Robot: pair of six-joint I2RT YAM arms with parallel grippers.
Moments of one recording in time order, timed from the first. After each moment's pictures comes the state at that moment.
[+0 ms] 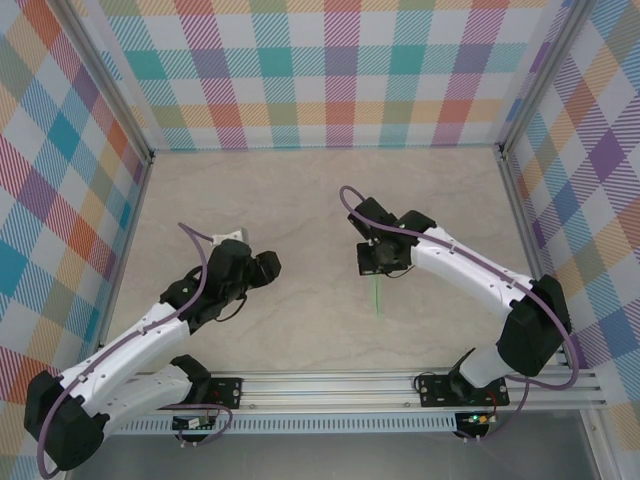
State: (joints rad) left arm -0.63 0.90 0.68 -0.46 -0.20 -0.80; right arm 0.76 1.50 1.28 -1.05 0.15 0.60
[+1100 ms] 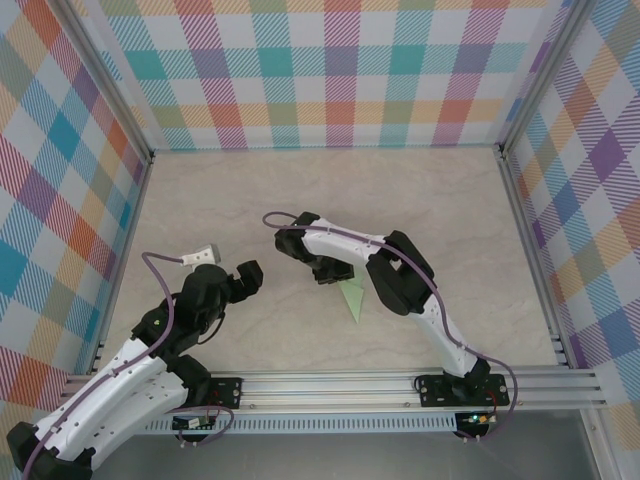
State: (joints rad) left arm -0.63 0.61 0.57 -0.58 -0.36 -0.80; right arm 0.92 2.35 1.93 -1.46 0.38 0.92
